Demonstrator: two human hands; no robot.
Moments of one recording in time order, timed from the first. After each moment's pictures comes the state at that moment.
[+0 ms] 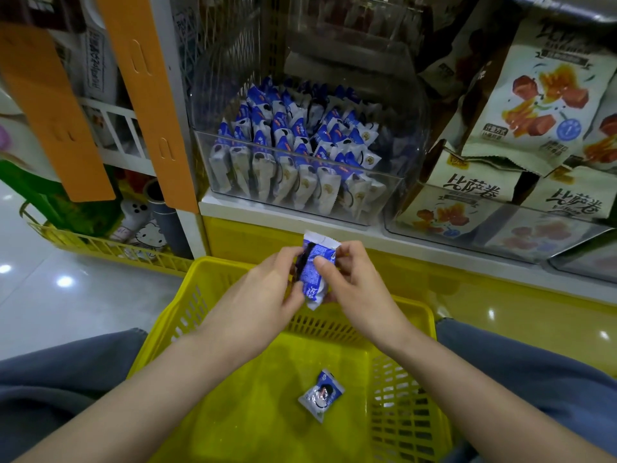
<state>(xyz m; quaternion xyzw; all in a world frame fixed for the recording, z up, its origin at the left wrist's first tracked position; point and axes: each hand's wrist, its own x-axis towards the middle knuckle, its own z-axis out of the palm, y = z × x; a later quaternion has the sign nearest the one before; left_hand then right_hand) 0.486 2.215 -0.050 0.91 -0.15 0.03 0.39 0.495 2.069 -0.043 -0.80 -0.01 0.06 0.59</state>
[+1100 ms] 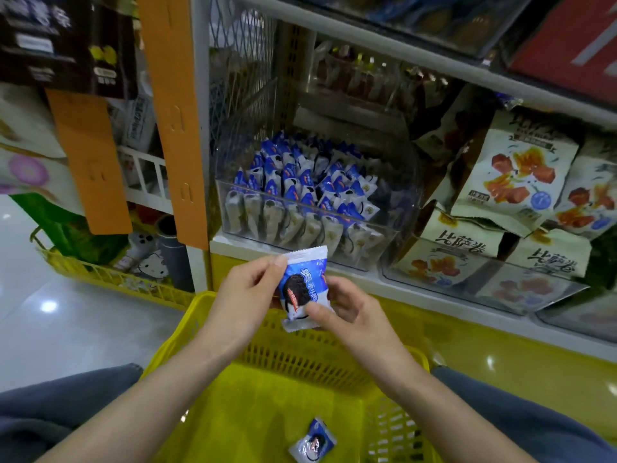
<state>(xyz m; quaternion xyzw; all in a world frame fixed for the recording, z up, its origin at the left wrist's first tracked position) 0.507 2.222 -0.015 0.72 0.01 0.01 0.69 0.494 2.068 -0.015 -0.77 -0.08 0.10 0.63</state>
